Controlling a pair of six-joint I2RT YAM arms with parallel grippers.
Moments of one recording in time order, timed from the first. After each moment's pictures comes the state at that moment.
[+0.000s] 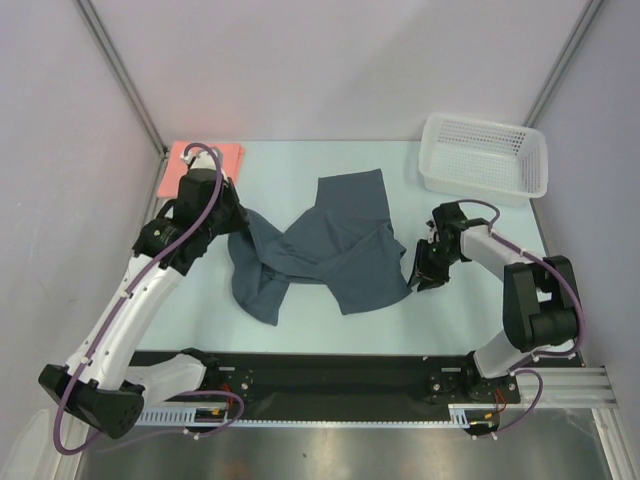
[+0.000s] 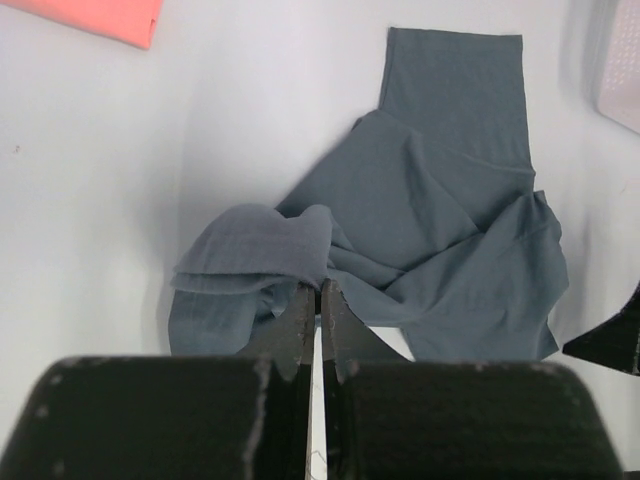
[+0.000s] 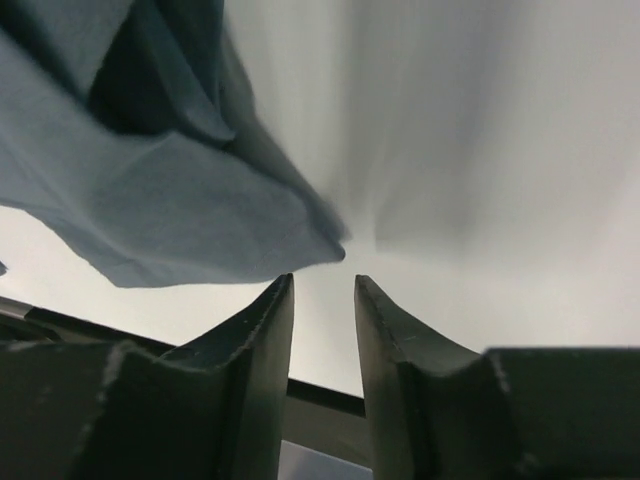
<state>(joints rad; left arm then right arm) -0.41 1.10 1.28 -0.76 -0.24 -0.49 0.19 1.56 0.92 -0.70 -0.30 0.41</state>
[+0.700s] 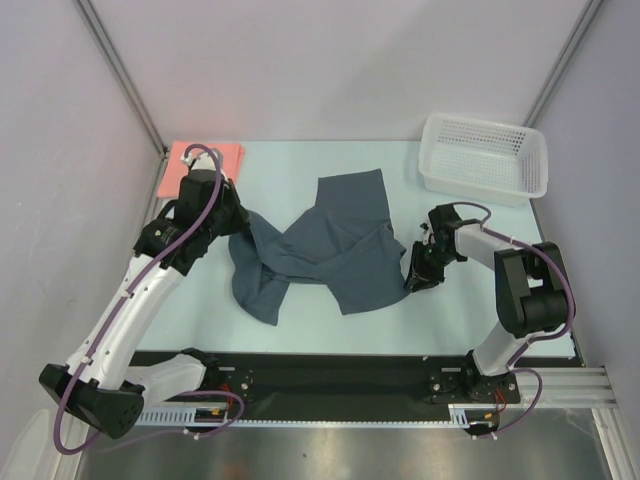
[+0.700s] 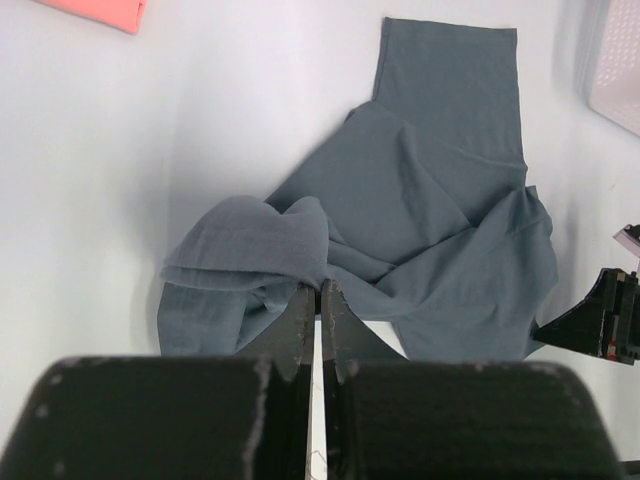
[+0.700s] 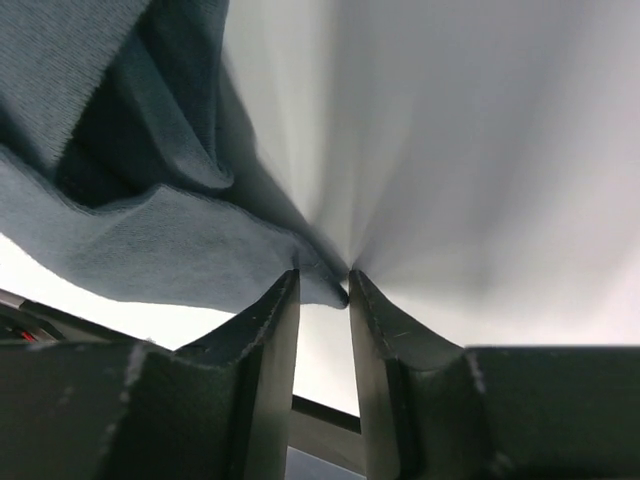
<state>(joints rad) -0.41 1.10 1.26 -0.77 -0.22 -0.52 0.19 1.67 0.92 -0.63 -0.34 0.38</state>
